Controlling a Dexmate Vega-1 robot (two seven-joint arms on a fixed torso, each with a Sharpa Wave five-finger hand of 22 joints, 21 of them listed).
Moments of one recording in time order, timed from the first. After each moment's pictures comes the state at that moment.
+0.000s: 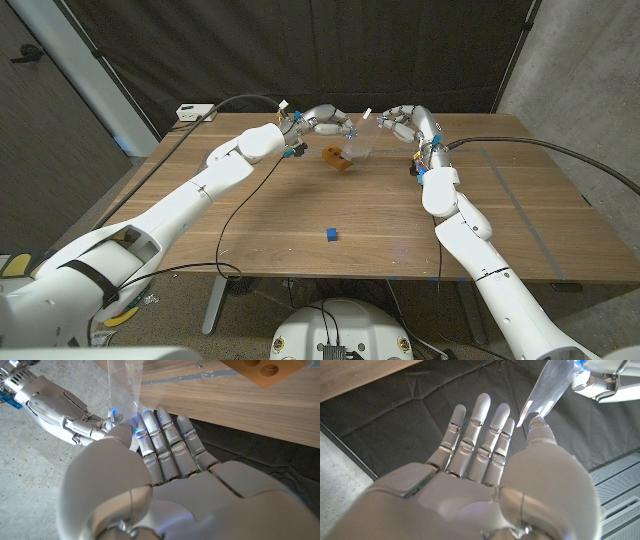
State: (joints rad) left arm 0.49 0.54 0.65 -1.45 -0.01 -0.17 -0.25; left_hand 1.03 0.07 0.46 -0.07 0.36 0.94 -0.06 0.68 0.40 0.85 -0.15 0.78 0.65 0.88 -0.11 0.23 0.52 0.26 -0.04 1.21 0.19; right arm -1.05 -0.26 -0.22 -1.83 -0.60 -0.04 -0.28; right_hand 0.92 -0.02 0.12 -0.08 0.29 0.91 -0.09 0.24 0.23 1.00 -0.10 0.64 0.53 0.91 -0.12 0.73 0.65 0.41 -0.04 0.99 0.37
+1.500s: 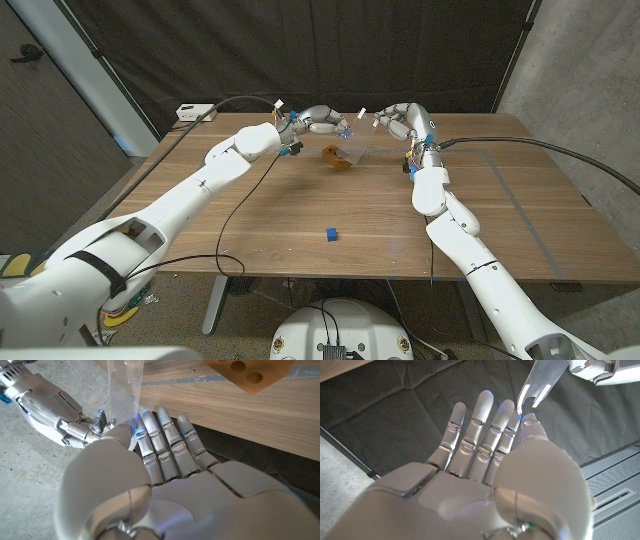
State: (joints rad) left arm 0.44 0.51 0.65 -1.32 -0.05 -0.24 -0.30; left_hand 1.01 0.06 0.49 -0.06 0.38 0.93 -0.06 0.70 0.40 0.84 -0.16 0.78 0.65 0.88 -0.12 0.22 0.53 0.25 -0.04 1.24 0.18; right arm -1.00 -0.26 -0.28 -1.75 -0.62 -0.01 -0.39; right_hand 1.01 0.02 0.10 -0.11 0.31 1.02 -0.10 0.28 0.25 1.10 -0.14 0.71 0.60 0.99 -0.15 0.82 0.73 0.42 -0.05 1.09 0.35
